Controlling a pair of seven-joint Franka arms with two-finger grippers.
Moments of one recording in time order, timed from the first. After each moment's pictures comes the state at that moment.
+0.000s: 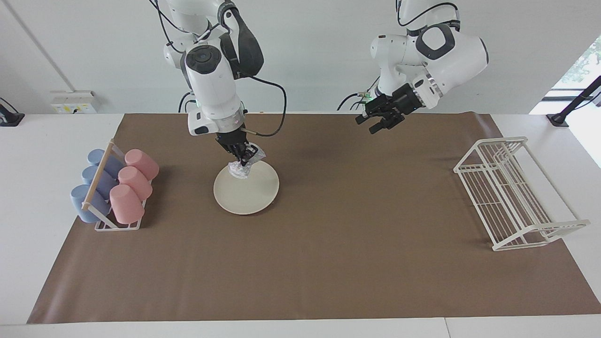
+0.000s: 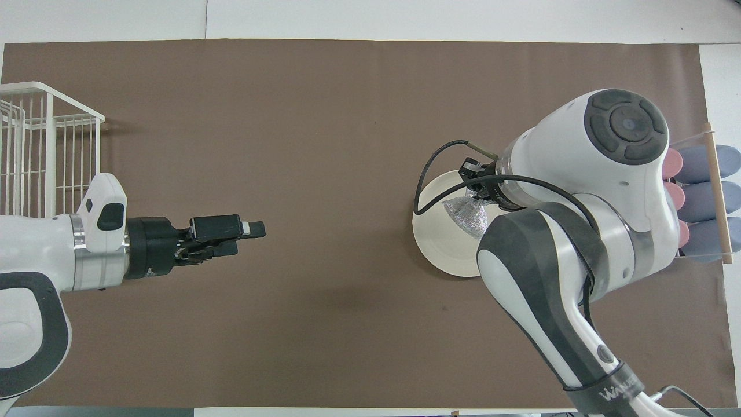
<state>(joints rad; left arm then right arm) -0.22 -0.33 0.00 -2.28 -0.83 2.04 -0.07 0.49 0.08 -0.16 -1.85 0.09 1.95 0.88</state>
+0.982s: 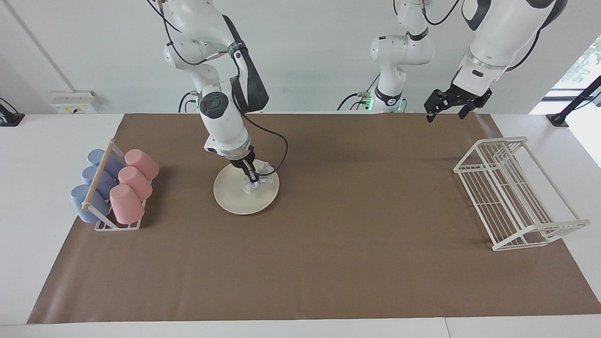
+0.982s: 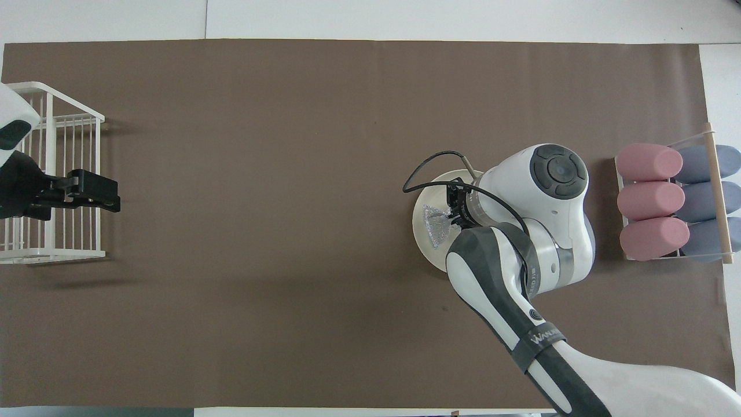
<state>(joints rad) -0.15 -0.06 0.00 -1.62 -0.01 1.48 -0.19 0.51 0.18 -0.15 -2.07 0.23 2.23 1.37</state>
